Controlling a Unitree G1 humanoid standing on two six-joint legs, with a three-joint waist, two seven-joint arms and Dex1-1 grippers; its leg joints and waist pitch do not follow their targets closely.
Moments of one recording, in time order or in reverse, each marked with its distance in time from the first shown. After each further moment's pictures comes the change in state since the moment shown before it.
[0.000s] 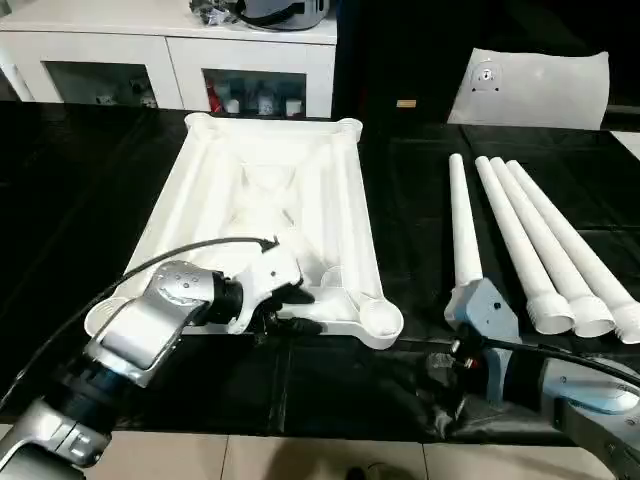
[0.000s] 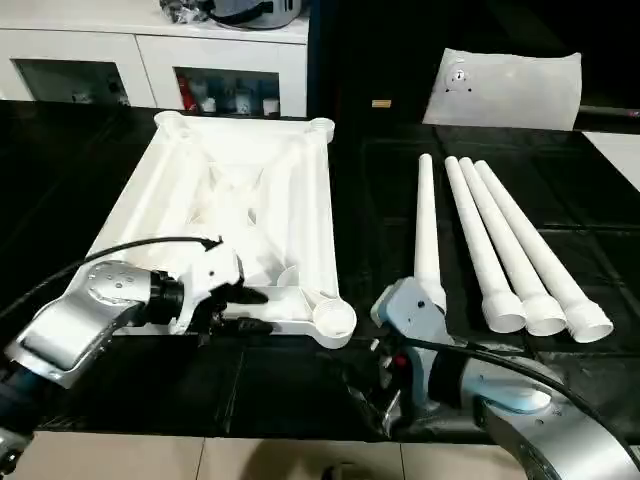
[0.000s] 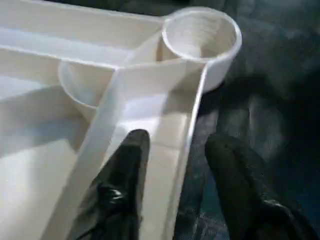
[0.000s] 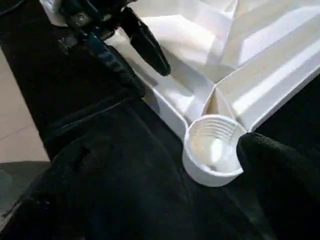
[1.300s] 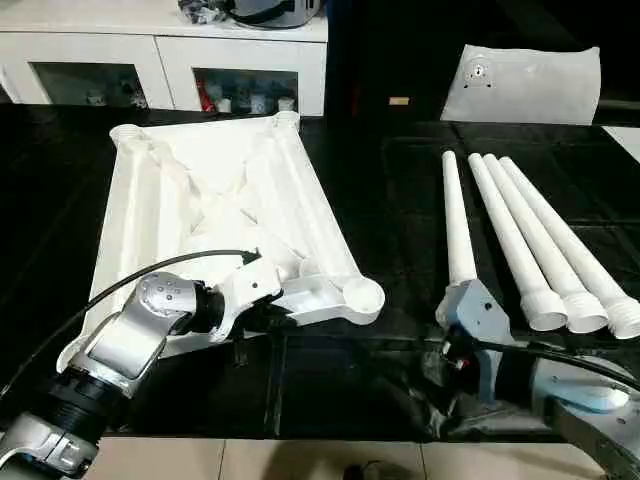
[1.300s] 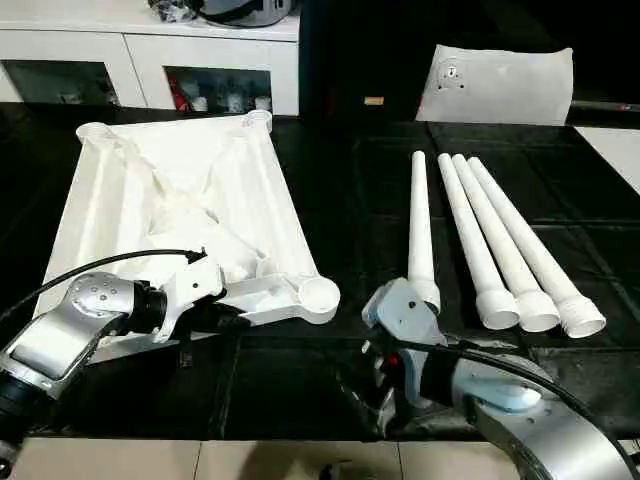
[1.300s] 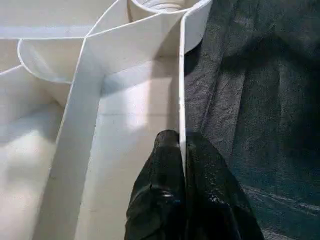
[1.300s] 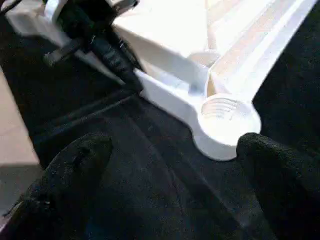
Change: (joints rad) left arm 0.066 0.021 0.073 0.062 0.045 -0.101 0.006; right arm -0.042 0.031 0.041 0.023 -0.023 -0.047 -0.056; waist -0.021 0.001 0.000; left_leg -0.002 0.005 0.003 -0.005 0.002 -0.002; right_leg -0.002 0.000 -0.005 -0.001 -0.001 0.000
